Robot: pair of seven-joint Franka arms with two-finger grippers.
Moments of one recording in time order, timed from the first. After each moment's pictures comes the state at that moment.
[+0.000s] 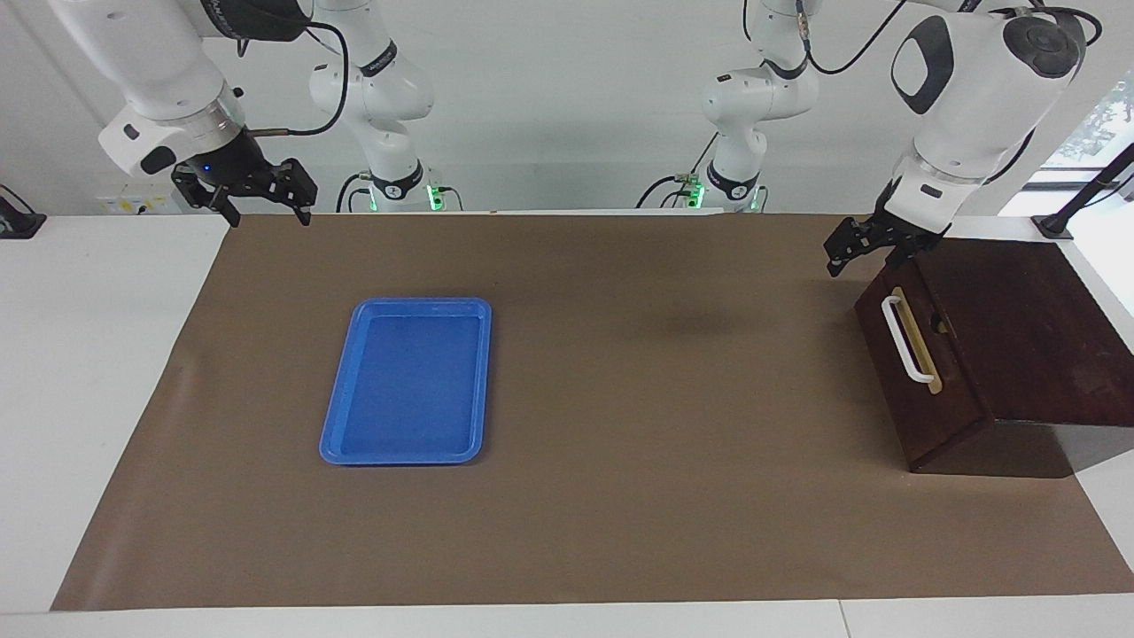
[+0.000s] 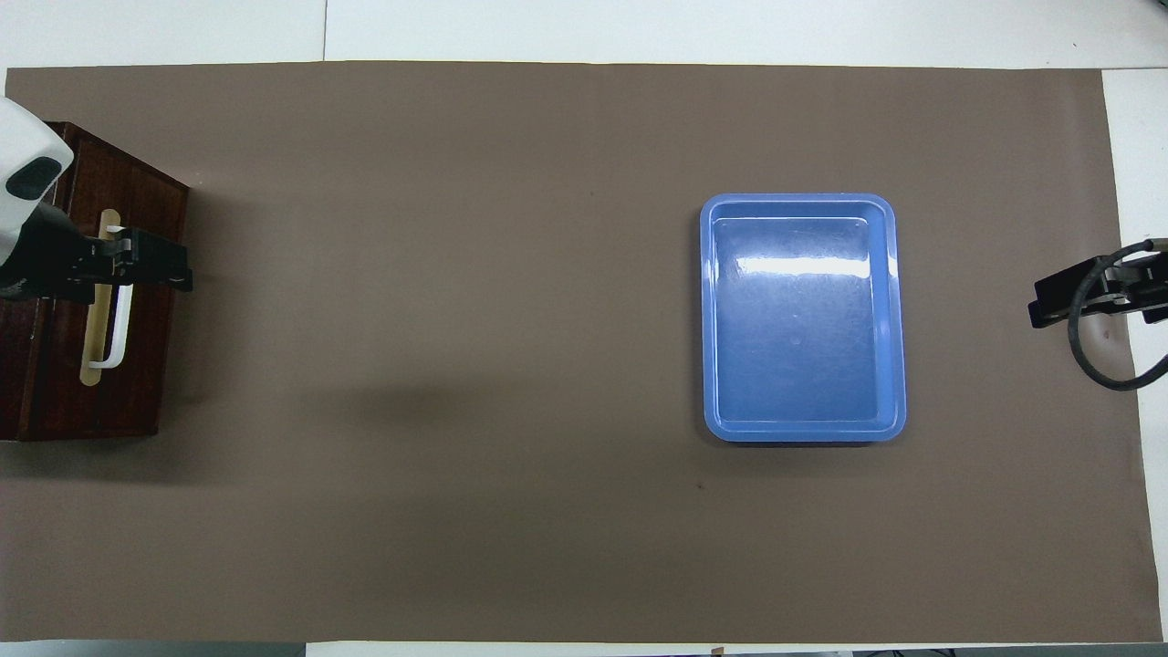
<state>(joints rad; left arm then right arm) 0.10 0.00 -0.19 -1.68 -0.02 1.65 -0.13 -0.10 0.01 0.09 -1.52 -0.02 1.38 -0.03</state>
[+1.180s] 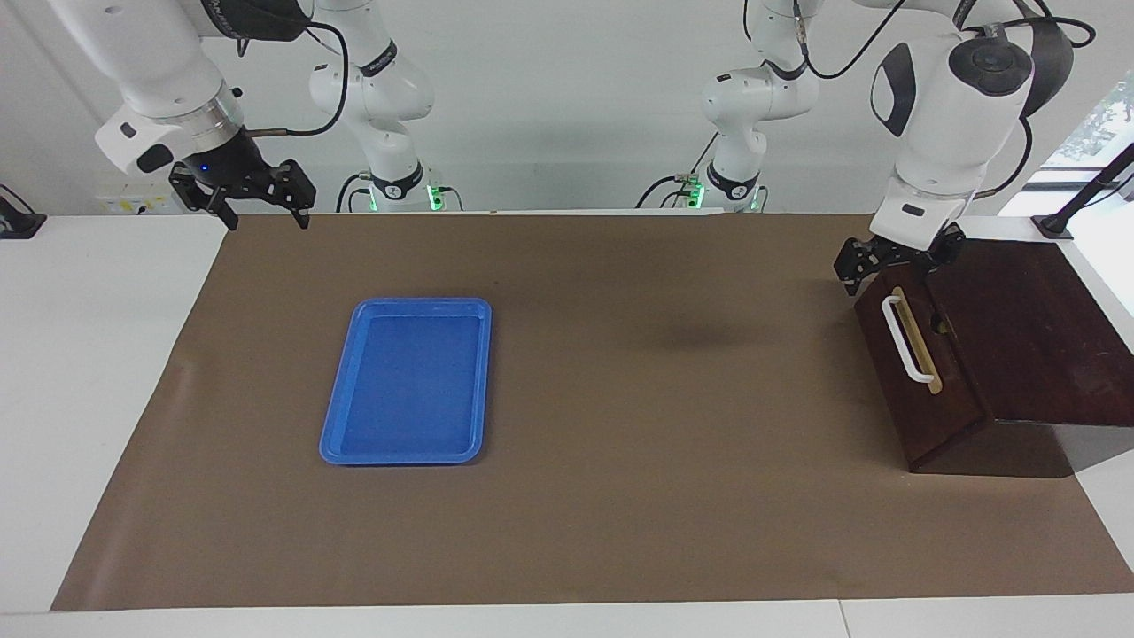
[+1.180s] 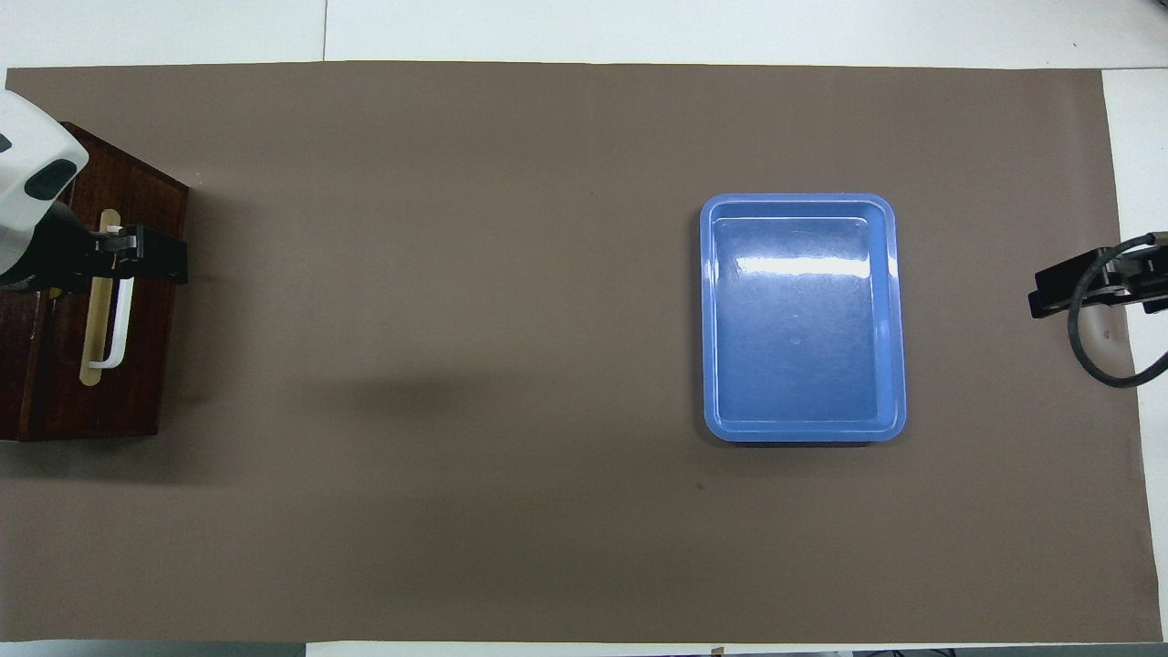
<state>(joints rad) 0.07 0.05 -0.21 -1.72 0.26 1.78 -0.13 -0.10 0.01 0.09 -1.52 -0.02 1.42 -0.03</state>
